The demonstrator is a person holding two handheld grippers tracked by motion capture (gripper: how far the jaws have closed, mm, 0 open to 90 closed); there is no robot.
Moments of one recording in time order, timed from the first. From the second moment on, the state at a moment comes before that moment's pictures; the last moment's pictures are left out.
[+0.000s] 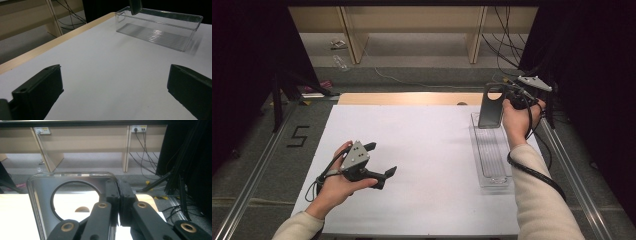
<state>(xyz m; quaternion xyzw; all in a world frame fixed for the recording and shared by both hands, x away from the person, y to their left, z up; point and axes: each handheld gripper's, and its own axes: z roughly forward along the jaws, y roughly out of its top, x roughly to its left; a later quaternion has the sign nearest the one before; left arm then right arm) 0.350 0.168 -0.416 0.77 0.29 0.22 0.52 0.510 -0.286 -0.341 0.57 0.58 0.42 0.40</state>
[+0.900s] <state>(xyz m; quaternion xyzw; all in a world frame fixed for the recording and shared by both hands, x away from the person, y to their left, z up) 0.351 0.168 -0.416 0.77 0.29 0.22 0.52 0.519 -0.286 -0.347 0.58 0.58 0.41 0.39</state>
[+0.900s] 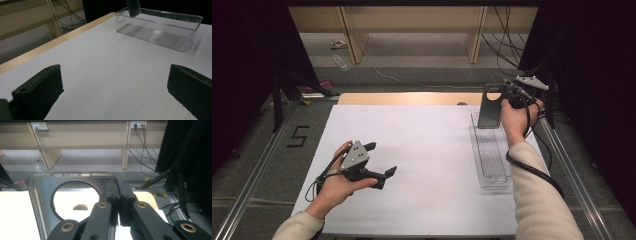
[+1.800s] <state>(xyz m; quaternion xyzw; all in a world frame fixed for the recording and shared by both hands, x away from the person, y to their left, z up) 0.351 0.168 -0.416 0.78 0.29 0.22 0.52 0.528 -0.283 -0.353 0.58 0.59 0.40 0.39</state>
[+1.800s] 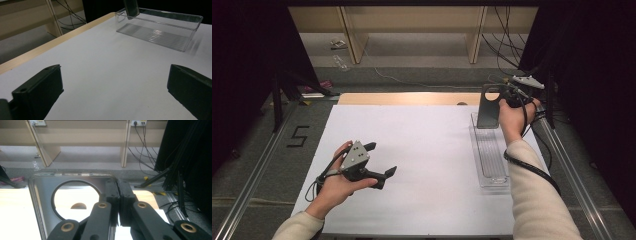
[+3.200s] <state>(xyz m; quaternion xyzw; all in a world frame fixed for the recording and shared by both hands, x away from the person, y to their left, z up) 0.351 0.167 -0.417 0.78 0.29 0.22 0.52 0.542 -0.279 -0.366 0.58 0.61 0.37 0.39</state>
